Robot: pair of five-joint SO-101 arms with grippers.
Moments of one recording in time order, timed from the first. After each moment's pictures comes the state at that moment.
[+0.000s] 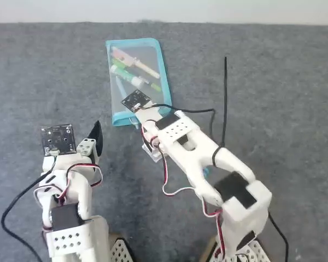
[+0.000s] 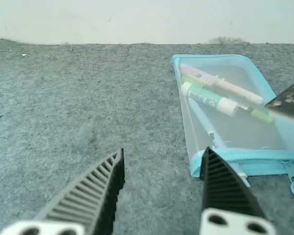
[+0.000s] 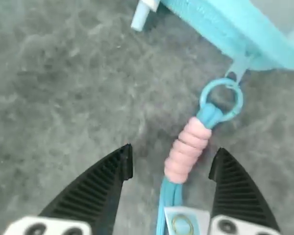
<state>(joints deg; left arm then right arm) -18.4 -90.2 84.6 44.3 -0.6 -39.5 16.4 14.7 55.1 7.4</state>
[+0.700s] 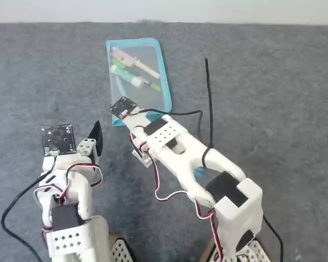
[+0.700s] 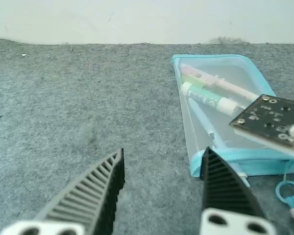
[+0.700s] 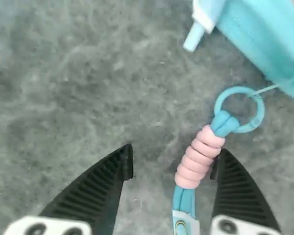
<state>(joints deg) -18.4 -90.2 84.6 44.3 -0.6 -44.0 18.4 12.7 55.0 7.4</state>
